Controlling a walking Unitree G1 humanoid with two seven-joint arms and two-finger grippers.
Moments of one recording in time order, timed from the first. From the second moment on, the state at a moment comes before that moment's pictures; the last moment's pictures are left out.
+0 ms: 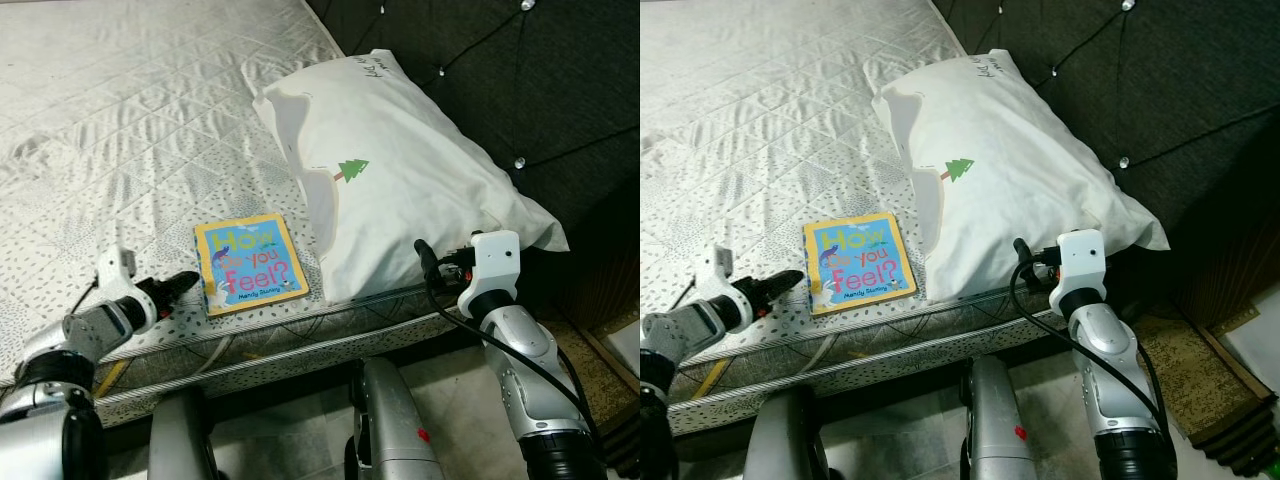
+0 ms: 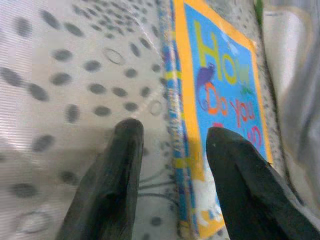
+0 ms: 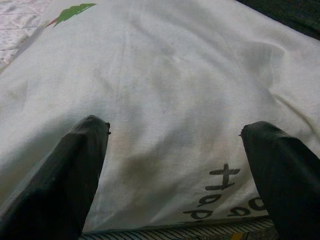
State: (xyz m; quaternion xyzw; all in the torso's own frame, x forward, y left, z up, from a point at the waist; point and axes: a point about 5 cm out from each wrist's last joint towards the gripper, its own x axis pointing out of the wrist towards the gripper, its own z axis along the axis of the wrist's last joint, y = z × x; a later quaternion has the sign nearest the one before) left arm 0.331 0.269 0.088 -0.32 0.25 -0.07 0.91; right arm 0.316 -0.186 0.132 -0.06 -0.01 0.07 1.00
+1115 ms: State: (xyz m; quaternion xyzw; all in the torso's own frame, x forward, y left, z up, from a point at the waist) left arm 0.319 0.168 0.098 -0.13 0.16 -0.18 0.96; right arm 0.320 -0.174 0.129 -0.04 -0.01 0.08 1.00
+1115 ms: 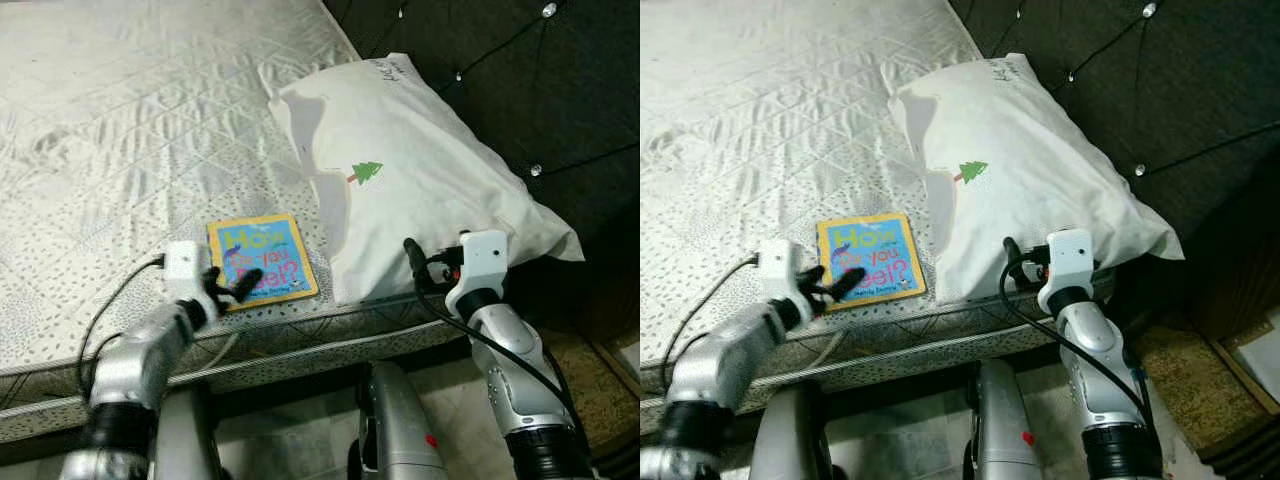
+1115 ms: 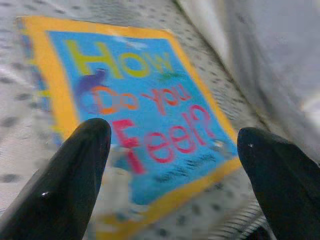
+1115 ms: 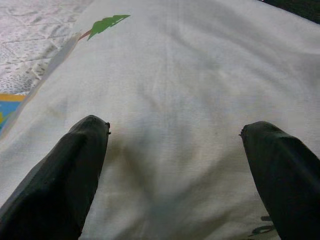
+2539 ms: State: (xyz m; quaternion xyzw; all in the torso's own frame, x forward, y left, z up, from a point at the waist) left arm 0.296 0.140 0.058 -0.12 0.28 -0.19 0.93; right arm 0.306 -0.171 0.122 -0.02 0.01 0.15 0.99
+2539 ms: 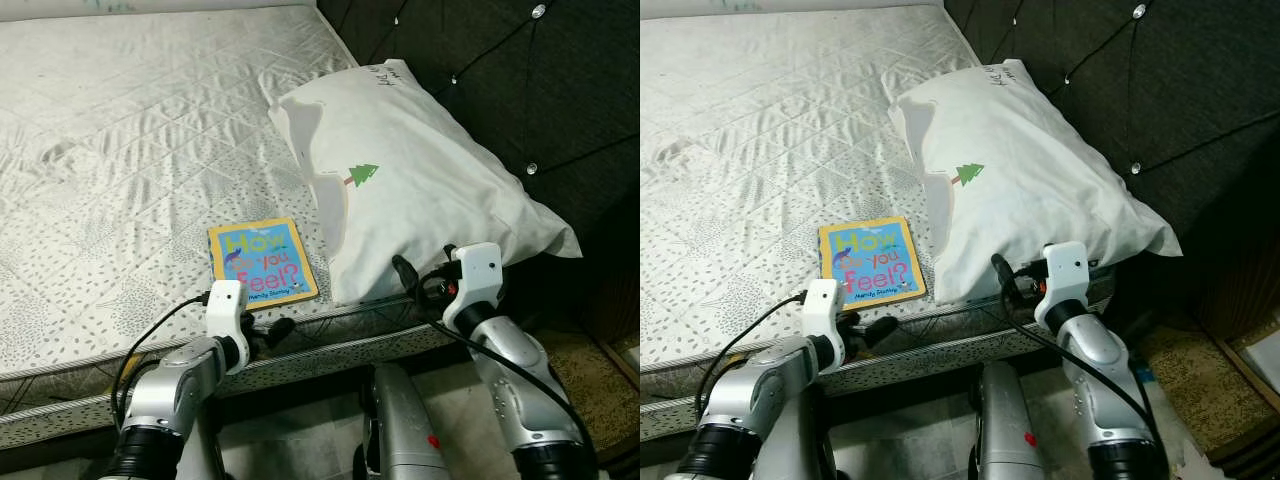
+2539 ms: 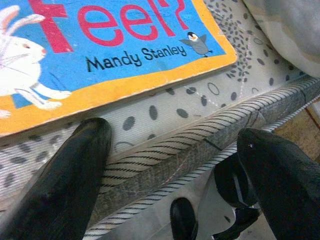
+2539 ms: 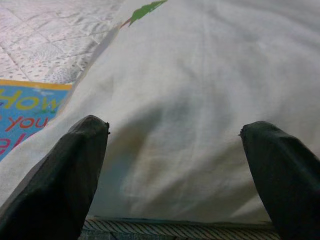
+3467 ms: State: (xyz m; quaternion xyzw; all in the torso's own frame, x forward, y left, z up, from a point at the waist) left arm 0.302 0.173 0.056 -0.10 0.28 -0.15 0.94; right arm 0.275 -0.152 0.117 0.05 0.08 0.31 0.95
